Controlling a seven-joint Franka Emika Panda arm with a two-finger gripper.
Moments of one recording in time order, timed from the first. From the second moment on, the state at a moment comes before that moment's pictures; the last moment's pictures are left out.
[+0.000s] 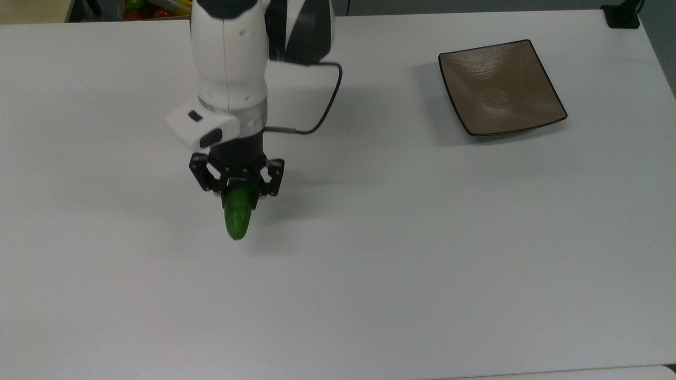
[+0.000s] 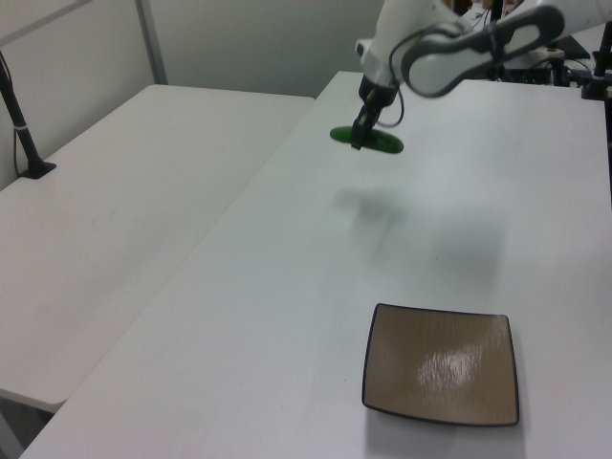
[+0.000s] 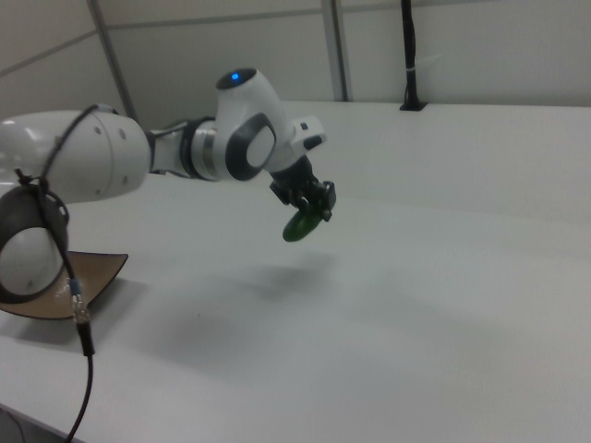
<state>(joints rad) 0.03 0.46 -0.01 -1.54 -0.10 2.35 0.03</state>
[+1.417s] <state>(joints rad) 0.31 0.02 0.00 -1.70 0.07 1.78 0.05</state>
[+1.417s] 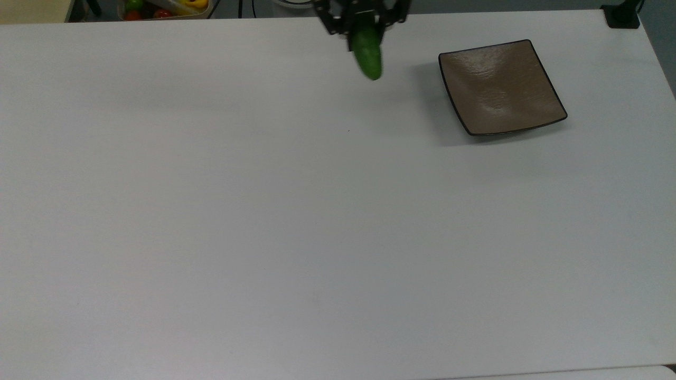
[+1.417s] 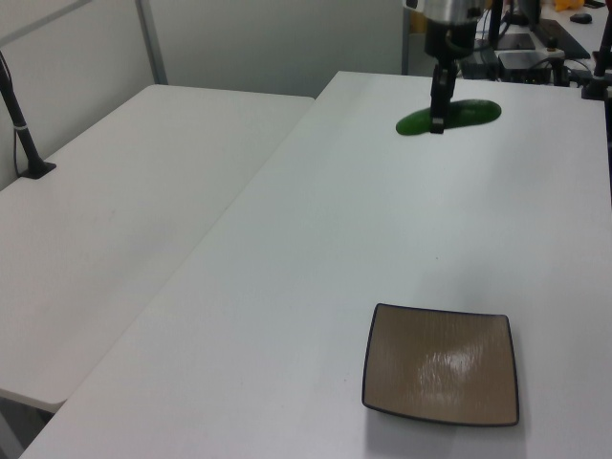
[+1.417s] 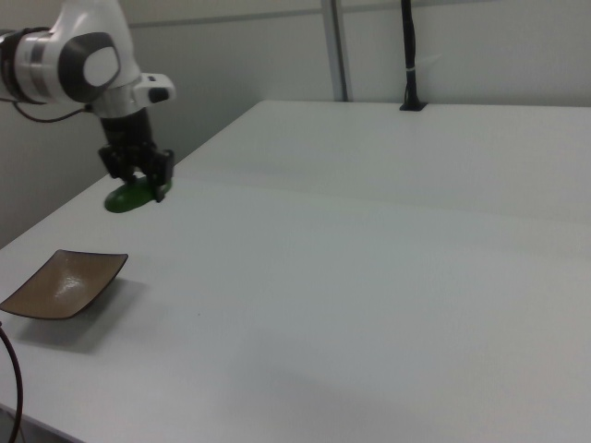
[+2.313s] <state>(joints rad) 0.56 0.19 0.13 -1.73 0.08 1.92 0.39</state>
